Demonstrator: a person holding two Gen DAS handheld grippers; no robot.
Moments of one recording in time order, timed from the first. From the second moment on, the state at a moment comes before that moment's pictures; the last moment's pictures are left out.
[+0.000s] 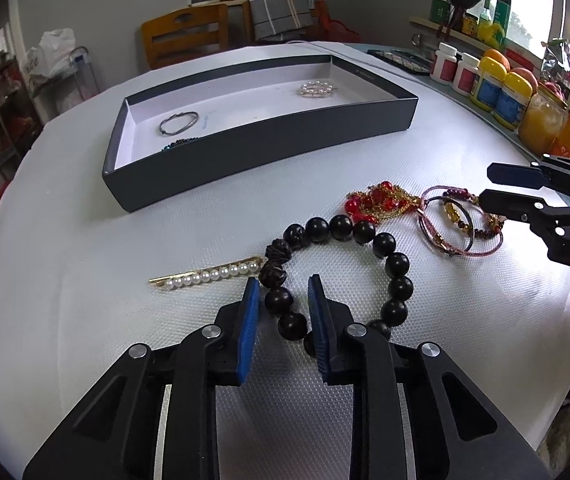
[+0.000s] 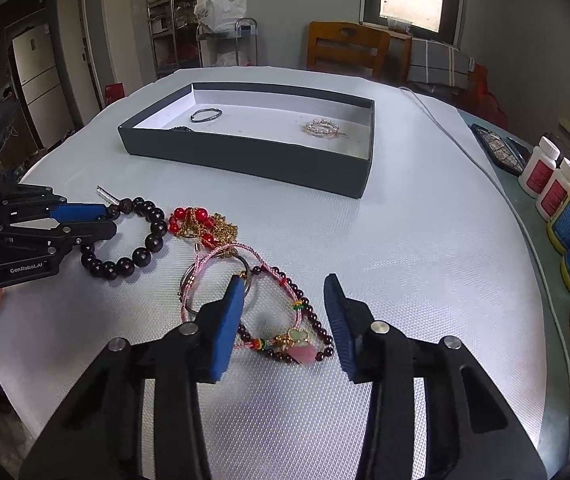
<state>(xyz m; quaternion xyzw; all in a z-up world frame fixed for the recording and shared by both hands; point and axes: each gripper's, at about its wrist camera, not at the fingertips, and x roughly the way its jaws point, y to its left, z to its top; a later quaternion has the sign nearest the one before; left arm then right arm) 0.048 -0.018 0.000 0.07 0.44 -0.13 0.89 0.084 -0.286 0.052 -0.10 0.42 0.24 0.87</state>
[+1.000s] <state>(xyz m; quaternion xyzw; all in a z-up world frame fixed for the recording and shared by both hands) 0.030 -0.018 0.031 0.07 0.39 -0.15 0.91 0.075 -0.270 0.083 -0.15 0.39 0.27 0.87</state>
